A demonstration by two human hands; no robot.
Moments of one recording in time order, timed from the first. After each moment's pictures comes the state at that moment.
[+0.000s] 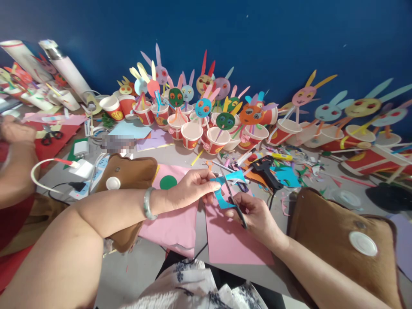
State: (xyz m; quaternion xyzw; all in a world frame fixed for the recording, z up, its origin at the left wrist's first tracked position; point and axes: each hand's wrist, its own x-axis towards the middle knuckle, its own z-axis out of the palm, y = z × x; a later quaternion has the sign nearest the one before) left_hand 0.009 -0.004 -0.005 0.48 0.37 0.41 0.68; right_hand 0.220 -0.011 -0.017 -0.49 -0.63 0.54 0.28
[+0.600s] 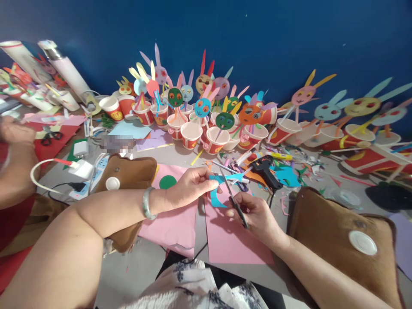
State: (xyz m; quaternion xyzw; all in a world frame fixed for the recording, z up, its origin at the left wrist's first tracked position) left_hand 0.005 -0.001 -0.013 0.54 0.36 0.44 0.62; right_hand 0.224 -0.010 -0.019 -0.49 -0.63 0.52 0.29
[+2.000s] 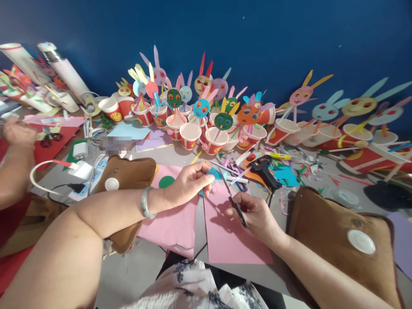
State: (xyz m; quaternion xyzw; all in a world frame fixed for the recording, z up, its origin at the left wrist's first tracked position) left_hand 0.005 0.000 0.000 0.53 0.36 0.46 0.62; right_hand 0.230 -0.008 -0.030 -0.50 -0.63 0.52 0.27
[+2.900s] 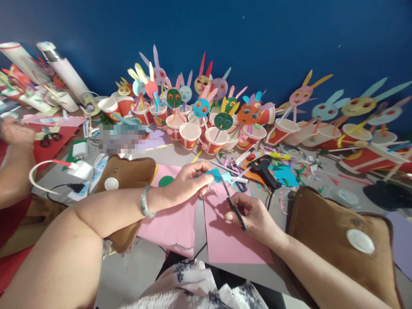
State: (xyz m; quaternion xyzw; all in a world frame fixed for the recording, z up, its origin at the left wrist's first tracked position) left_hand 0.002 0.003 -0.004 0.53 0.37 0.45 0.62; right_hand 0.226 -0.008 -0.019 -0.48 -0.67 0.50 0.24
